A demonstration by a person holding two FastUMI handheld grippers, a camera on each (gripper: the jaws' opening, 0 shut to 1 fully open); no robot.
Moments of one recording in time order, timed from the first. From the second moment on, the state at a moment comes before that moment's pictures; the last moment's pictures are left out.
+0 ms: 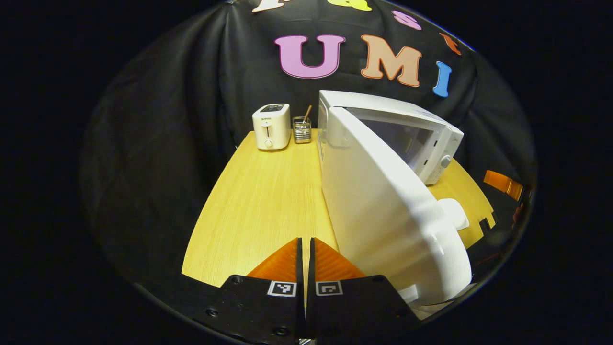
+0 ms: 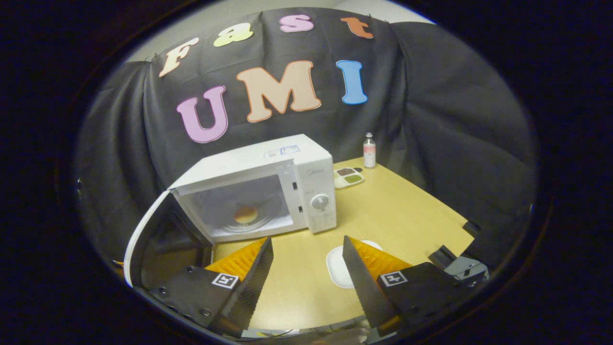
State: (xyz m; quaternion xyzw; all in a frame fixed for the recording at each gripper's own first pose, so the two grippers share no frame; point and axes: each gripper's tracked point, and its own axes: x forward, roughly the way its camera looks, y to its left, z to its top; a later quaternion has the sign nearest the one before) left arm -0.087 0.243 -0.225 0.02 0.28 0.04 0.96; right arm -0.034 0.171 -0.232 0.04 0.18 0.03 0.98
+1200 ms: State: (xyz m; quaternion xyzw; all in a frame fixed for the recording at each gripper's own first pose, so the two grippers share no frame) left arm -0.048 0.112 -0.208 0.02 0.28 0.05 0.96; right arm -0.003 0.032 -0.251 0.04 0.21 0.01 0.98
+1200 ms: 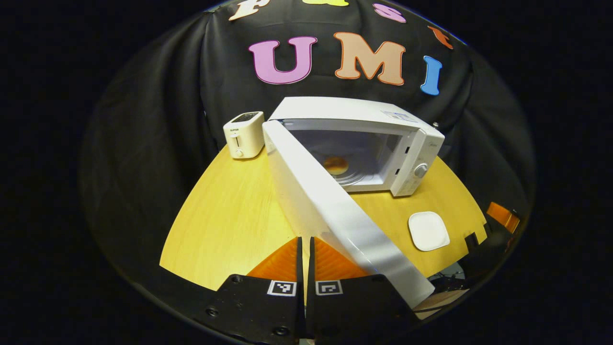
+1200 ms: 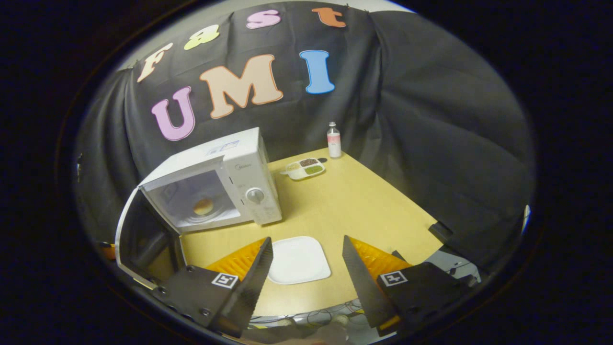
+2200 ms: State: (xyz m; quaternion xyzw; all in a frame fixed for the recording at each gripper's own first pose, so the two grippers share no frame) left arm 0.064 -0.027 -0.191 0.03 0.23 -0.05 0.97; right arm 0.041 -0.015 -0.209 0.03 0.14 0.01 0.99
